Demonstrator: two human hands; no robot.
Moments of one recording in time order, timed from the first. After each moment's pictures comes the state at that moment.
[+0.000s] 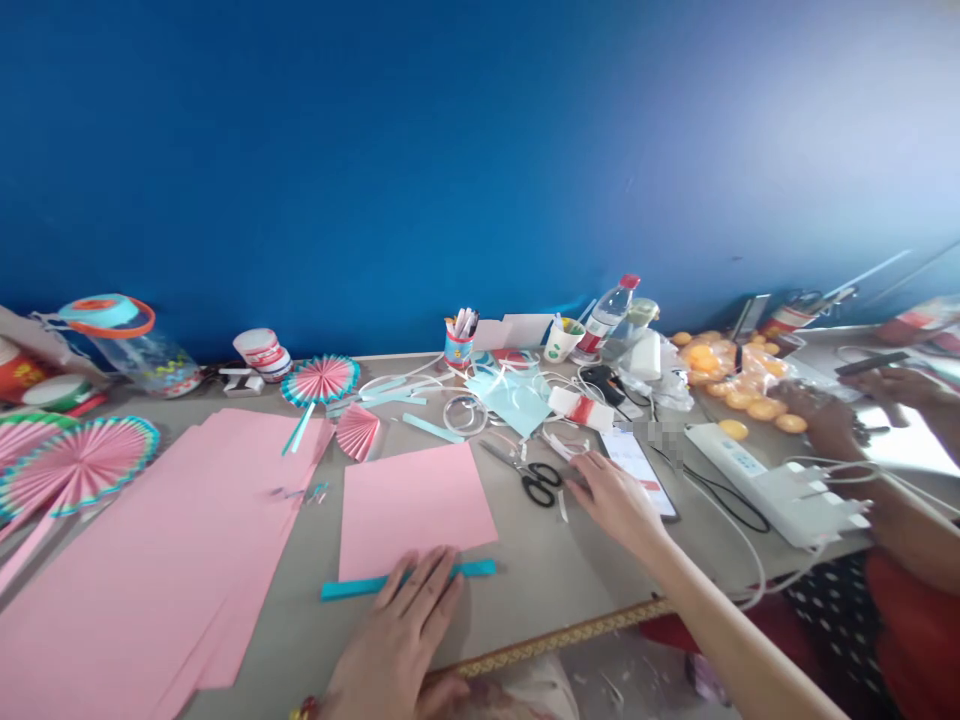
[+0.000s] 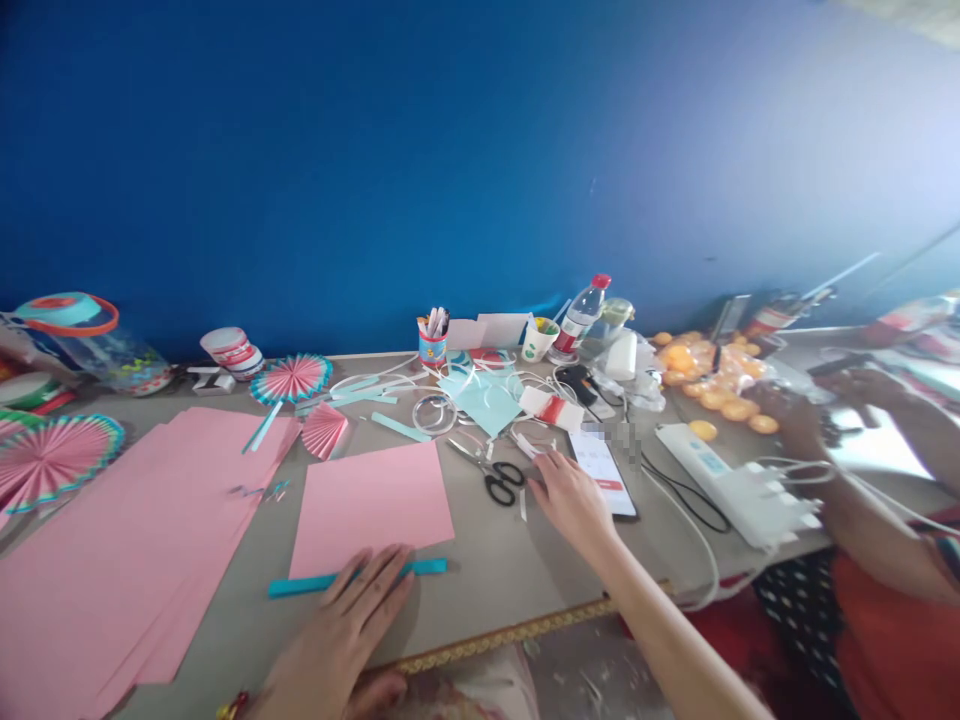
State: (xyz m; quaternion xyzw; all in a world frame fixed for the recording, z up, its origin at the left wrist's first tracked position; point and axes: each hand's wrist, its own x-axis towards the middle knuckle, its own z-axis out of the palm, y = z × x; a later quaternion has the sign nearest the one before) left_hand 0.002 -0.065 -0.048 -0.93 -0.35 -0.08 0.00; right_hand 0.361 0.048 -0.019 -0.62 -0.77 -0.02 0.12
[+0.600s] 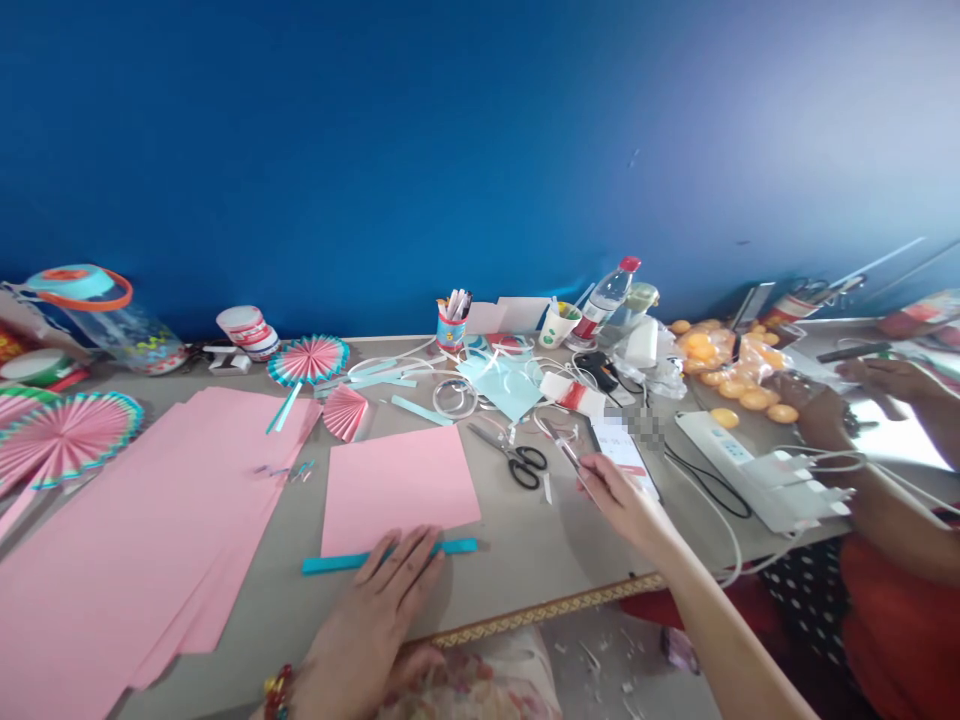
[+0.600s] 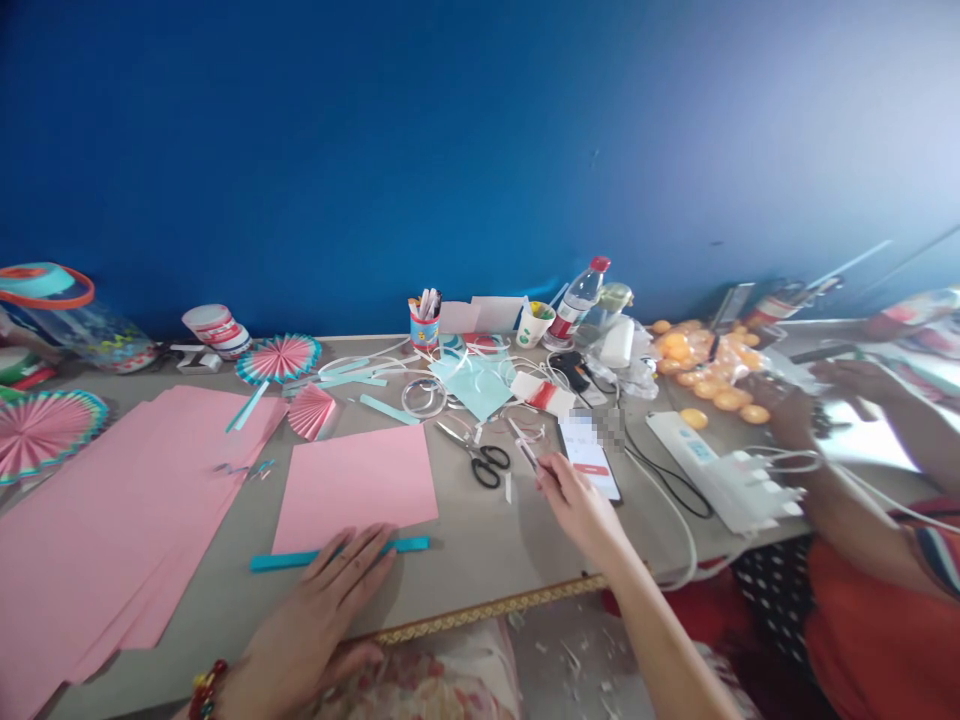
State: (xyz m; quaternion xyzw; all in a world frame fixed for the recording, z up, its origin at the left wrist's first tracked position) left_hand 0.005 -0.068 -0.043 -0.93 -0.37 -0.08 0.00; right_hand 0.381 0.016 -0.015 -0.66 -0.70 0.18 0.19
